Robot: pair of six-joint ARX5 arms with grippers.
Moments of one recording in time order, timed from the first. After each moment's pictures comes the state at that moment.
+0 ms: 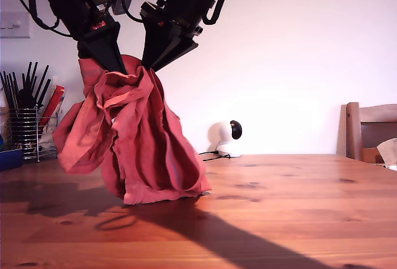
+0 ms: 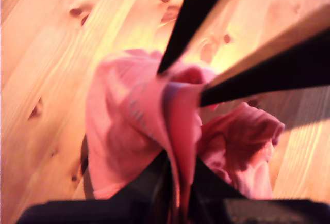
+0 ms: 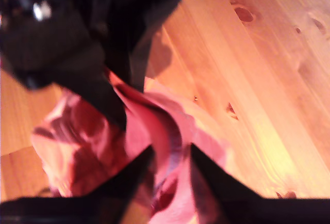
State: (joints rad) left arm -0.29 1.94 1.90 -1.21 0.48 0.73; right arm 0.65 2.08 2.05 -0.82 -0.25 -0.52
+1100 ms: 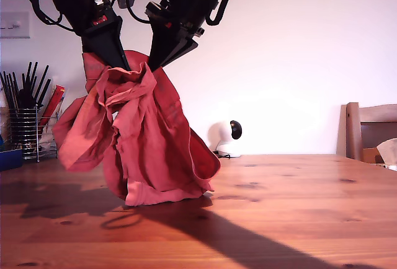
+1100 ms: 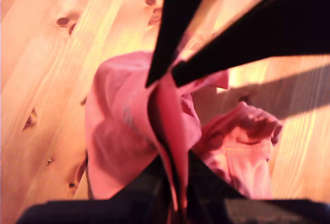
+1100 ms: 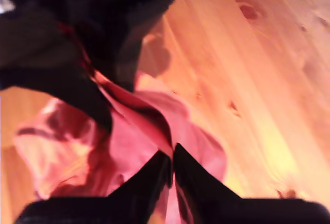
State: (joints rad) left arm -0.30 1.93 1.90 -1.23 0.48 0.78; right arm 0.63 2.08 2.05 -0.83 -0.25 -0.55
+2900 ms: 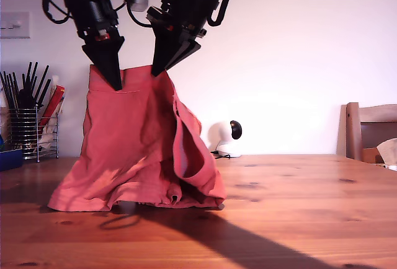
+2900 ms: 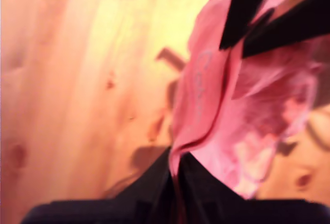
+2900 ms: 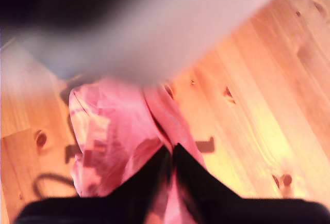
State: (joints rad) left arm -0.38 1.93 1.90 -1.12 0.05 0.82; right arm 0.64 2.08 2.05 -0.86 -0.22 -0.53
